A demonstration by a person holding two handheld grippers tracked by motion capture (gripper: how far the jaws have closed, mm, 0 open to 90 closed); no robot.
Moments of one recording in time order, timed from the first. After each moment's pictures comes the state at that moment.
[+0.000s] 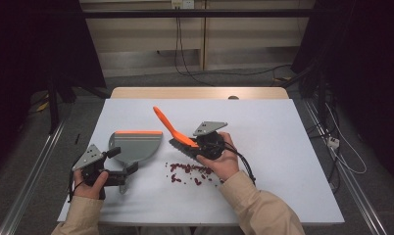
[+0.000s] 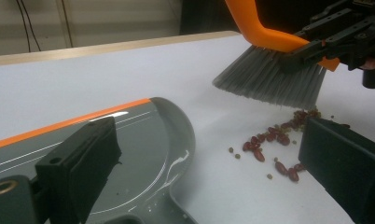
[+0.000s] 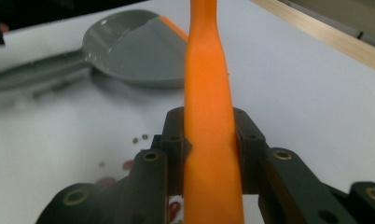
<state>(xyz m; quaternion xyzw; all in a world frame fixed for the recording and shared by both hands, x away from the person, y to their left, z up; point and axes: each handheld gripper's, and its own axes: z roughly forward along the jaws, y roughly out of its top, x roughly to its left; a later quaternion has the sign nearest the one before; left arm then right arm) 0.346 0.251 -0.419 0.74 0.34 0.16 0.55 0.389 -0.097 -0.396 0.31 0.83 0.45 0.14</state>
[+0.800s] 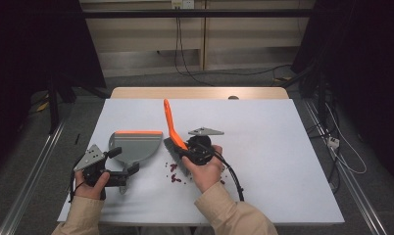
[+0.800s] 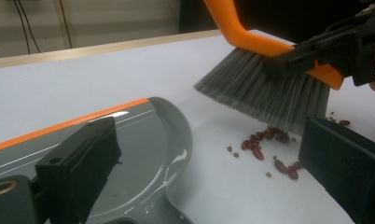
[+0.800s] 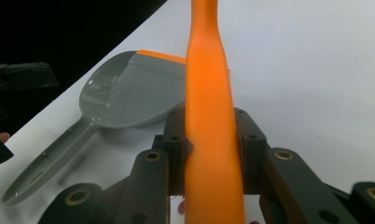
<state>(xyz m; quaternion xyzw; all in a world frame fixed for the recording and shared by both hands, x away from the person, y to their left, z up) 0.345 0.248 -0.418 0.75 0.34 0.16 0.55 0.370 -0.062 -0.406 0.50 0.72 0.48 0.10</state>
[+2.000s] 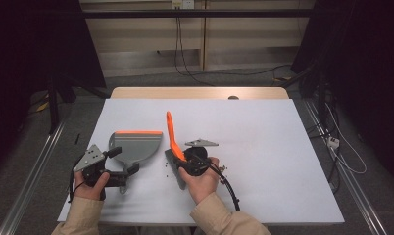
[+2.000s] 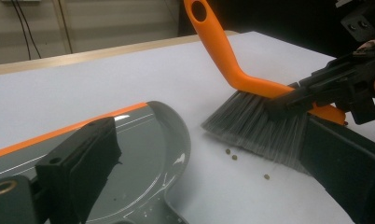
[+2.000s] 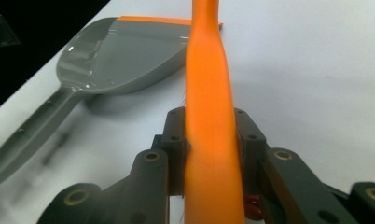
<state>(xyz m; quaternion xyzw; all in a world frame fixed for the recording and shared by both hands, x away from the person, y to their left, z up) 0.344 0.247 -0.415 0.75 0.33 0.17 0.55 0.351 -0.050 -0.429 0.54 0.71 0.43 0.10</state>
